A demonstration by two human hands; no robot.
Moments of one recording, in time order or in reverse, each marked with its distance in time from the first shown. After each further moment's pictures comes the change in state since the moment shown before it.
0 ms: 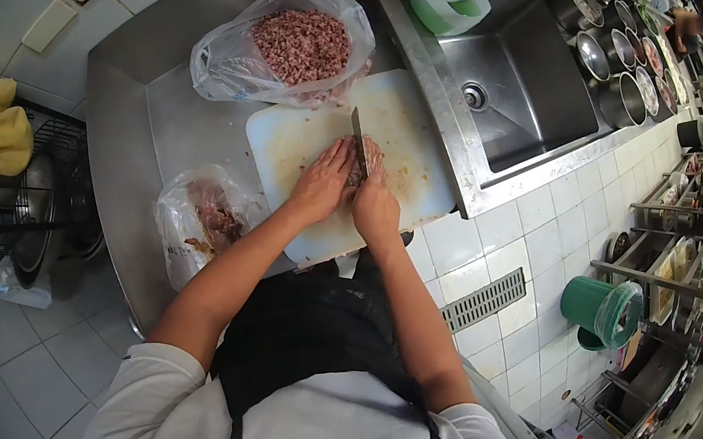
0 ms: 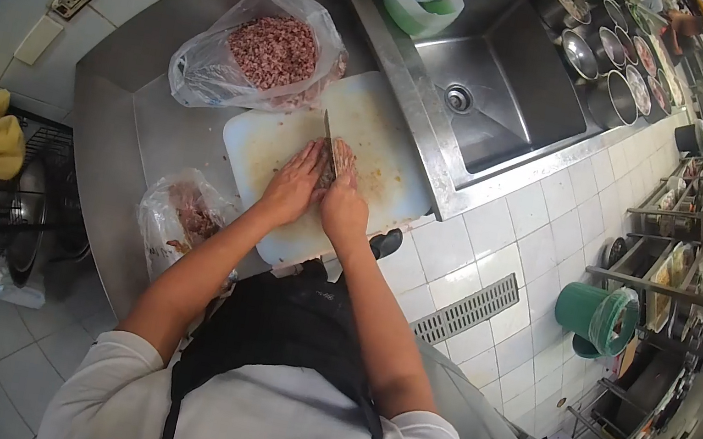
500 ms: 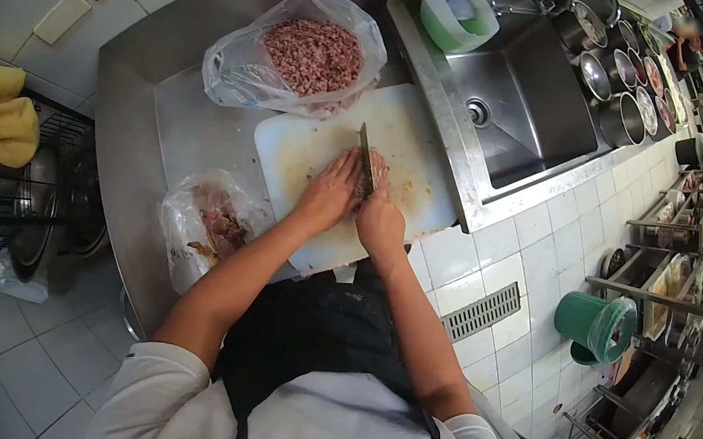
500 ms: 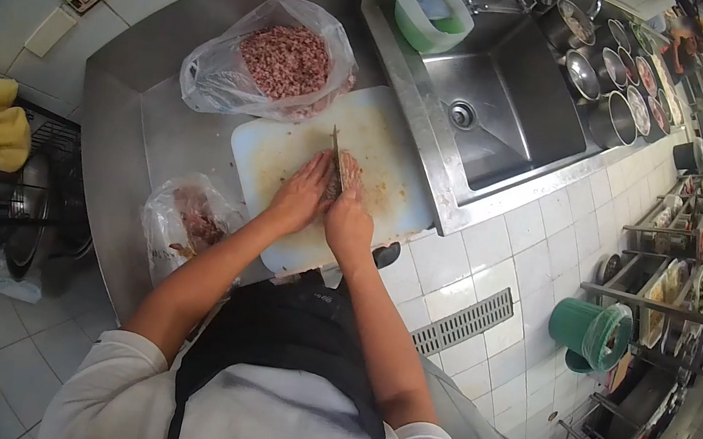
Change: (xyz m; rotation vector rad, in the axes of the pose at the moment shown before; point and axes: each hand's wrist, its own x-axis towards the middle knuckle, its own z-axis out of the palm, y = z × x) left_hand -0.001 -0.001 0.001 -0.005 0.005 -0.006; right_hand -0.005 -0.011 -0.013 -0.013 0.015 -0.008
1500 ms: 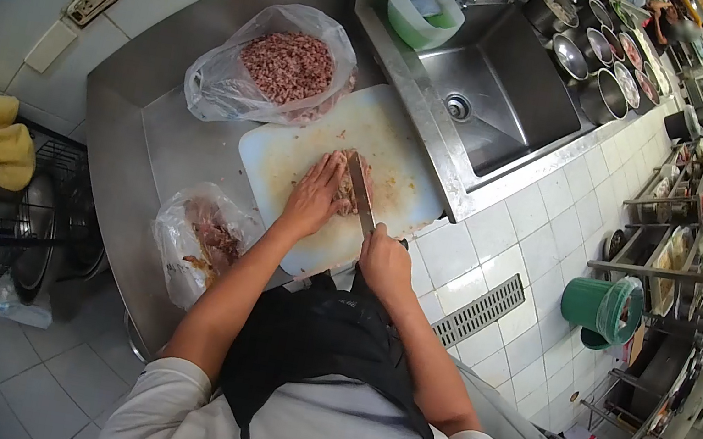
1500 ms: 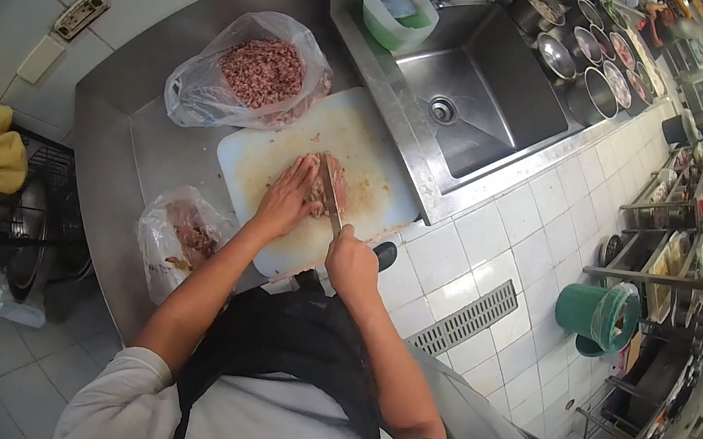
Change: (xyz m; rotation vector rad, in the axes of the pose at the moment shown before) left_hand -0.007 -0.002 0.009 -0.038 0.105 0.028; right_hand -0.076 0.009 -0.055 -0.062 -0.060 0.014
